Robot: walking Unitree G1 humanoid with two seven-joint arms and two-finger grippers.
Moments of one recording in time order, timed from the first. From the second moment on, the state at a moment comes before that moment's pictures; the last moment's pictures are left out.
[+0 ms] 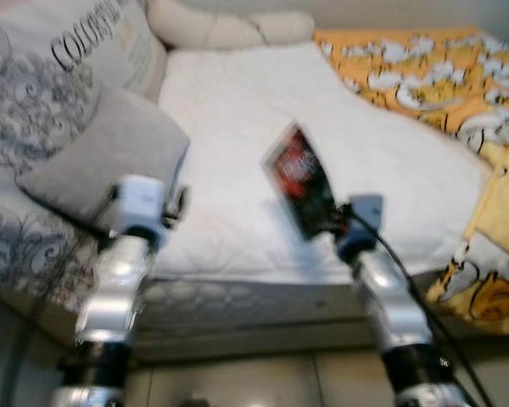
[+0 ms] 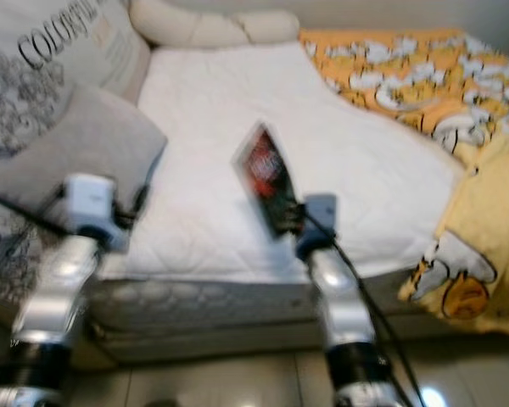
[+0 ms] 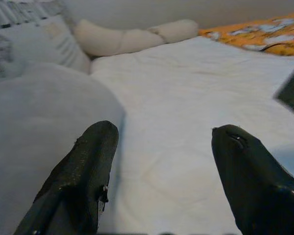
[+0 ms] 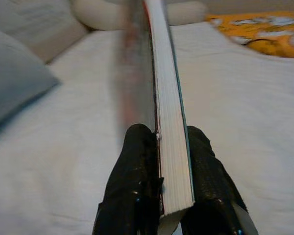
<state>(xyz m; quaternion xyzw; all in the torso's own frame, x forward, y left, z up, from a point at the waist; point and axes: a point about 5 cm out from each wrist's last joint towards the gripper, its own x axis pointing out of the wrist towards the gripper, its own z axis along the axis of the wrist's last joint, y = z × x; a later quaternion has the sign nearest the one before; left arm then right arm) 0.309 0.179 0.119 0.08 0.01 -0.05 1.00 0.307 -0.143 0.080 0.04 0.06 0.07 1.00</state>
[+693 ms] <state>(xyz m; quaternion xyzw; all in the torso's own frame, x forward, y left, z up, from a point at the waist) 0.311 0.186 0.120 0.09 0.01 -0.05 1.00 0.306 -0.147 0.080 0.03 0.06 0.06 1.00</state>
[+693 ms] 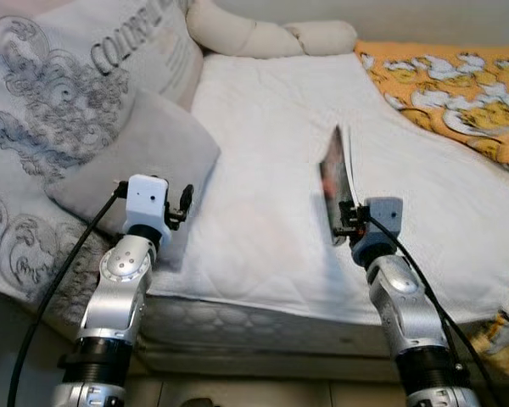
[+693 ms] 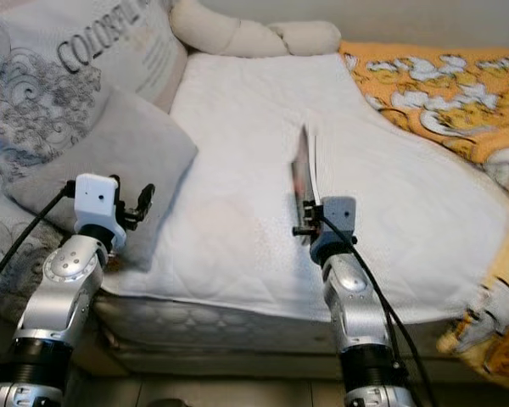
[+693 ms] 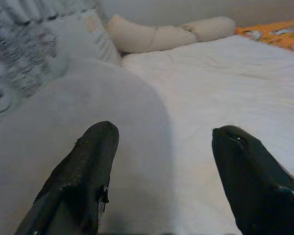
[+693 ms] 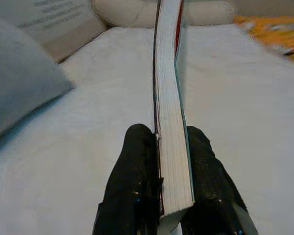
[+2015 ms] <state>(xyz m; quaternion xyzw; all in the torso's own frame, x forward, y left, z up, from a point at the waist) 0.308 0.175 0.114 0.09 0.03 -0.11 0.99 0.318 -0.153 0.081 0.04 0.08 0.07 0.99</state>
